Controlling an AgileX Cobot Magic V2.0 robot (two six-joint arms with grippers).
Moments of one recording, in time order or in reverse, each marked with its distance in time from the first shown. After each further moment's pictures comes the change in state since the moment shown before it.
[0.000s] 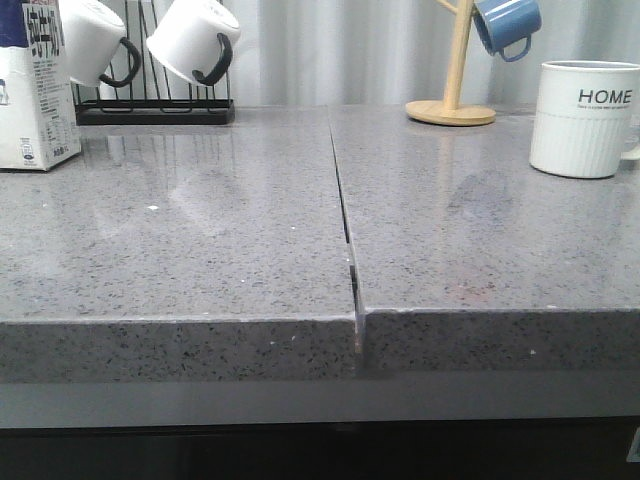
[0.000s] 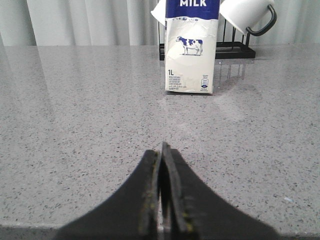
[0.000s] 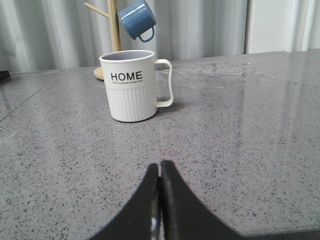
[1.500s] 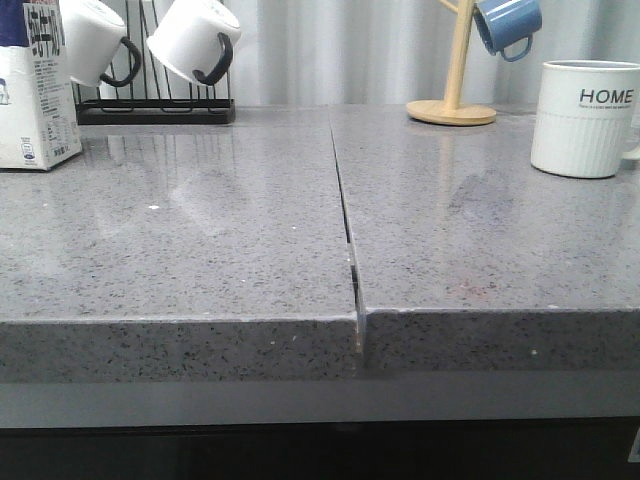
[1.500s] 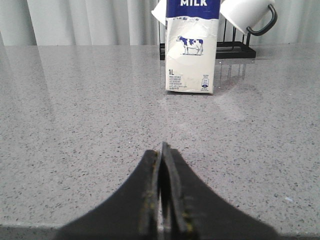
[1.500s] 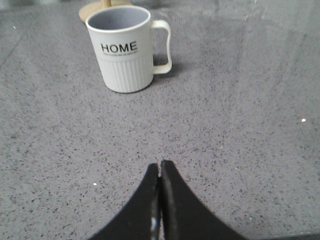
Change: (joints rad) left arm 0.000 0.000 0.000 0.000 0.000 0.000; right arm -0.002 0.501 -0.405 0.005 0.274 0.000
